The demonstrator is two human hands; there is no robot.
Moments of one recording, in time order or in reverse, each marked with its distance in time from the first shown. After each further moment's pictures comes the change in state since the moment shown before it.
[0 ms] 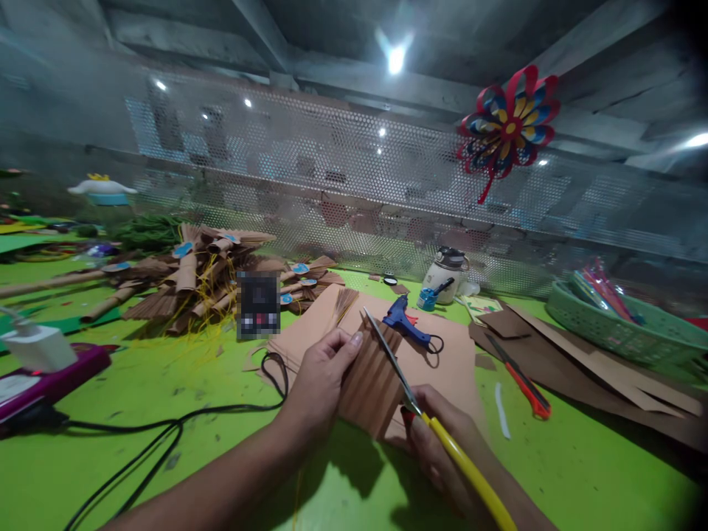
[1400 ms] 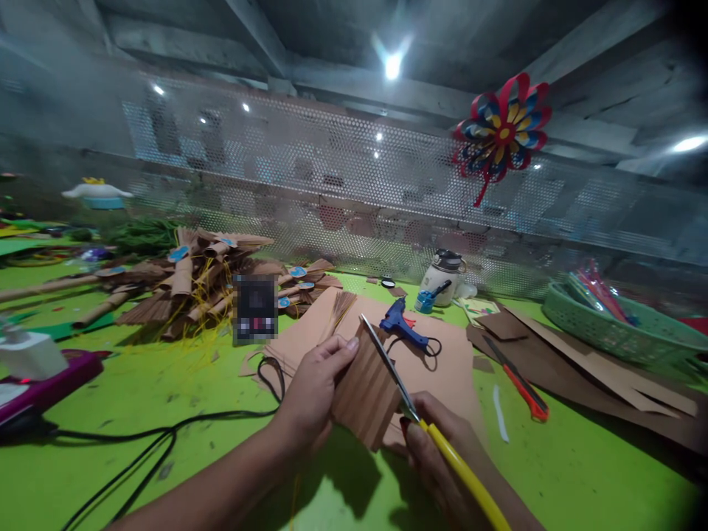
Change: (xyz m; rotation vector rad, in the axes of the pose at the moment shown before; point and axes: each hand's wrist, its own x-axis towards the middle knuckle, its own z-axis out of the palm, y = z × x) left_hand 0.001 -0.005 -0.002 -0.107 -0.007 -0.073; right_hand -0.003 0.003 -0.001 0.005 0.008 0.040
